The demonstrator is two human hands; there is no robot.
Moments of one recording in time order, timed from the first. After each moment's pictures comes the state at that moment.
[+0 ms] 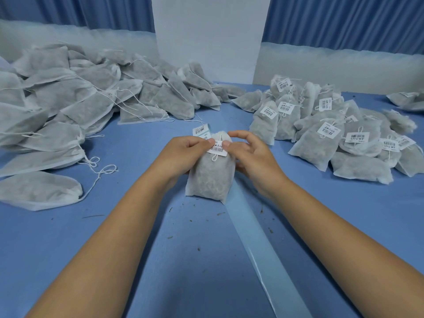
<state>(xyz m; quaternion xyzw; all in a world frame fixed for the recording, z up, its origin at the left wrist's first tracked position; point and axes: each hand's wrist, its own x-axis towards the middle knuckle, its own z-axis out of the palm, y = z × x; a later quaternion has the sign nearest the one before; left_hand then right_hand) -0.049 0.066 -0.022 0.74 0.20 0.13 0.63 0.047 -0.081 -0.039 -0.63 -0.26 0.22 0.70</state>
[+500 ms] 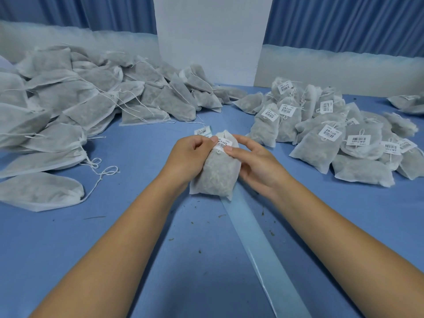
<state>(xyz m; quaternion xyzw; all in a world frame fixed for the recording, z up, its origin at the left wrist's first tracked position) -0.039 0.052 -0.026 0.74 0.20 0.22 0.60 0.045 -0.083 -0.029 -0.51 -0.17 0.34 0.77</state>
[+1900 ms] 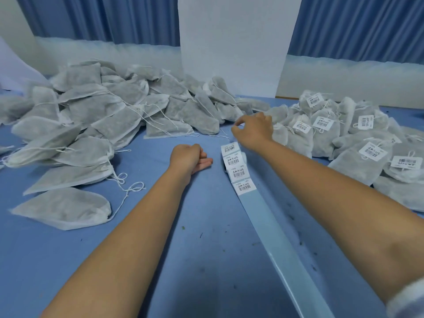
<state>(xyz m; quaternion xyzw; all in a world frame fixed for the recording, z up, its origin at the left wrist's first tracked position) 0.005 0.143 -0.047 0.54 0.36 0.23 0.72 0.147 0.044 -0.015 -0.93 -0.28 -0.07 0.23</state>
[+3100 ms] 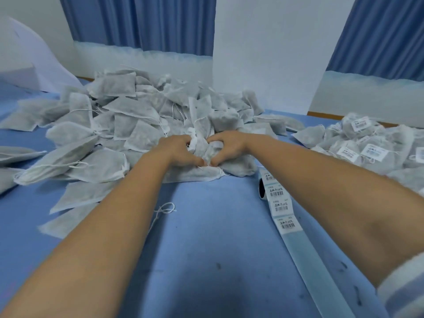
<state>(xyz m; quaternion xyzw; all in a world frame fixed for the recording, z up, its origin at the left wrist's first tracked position) -0.018 0.282 -0.020 0.93 0.31 0.06 0.16 0.132 0.169 0.005 -0.82 -0.55 0.18 0.08</state>
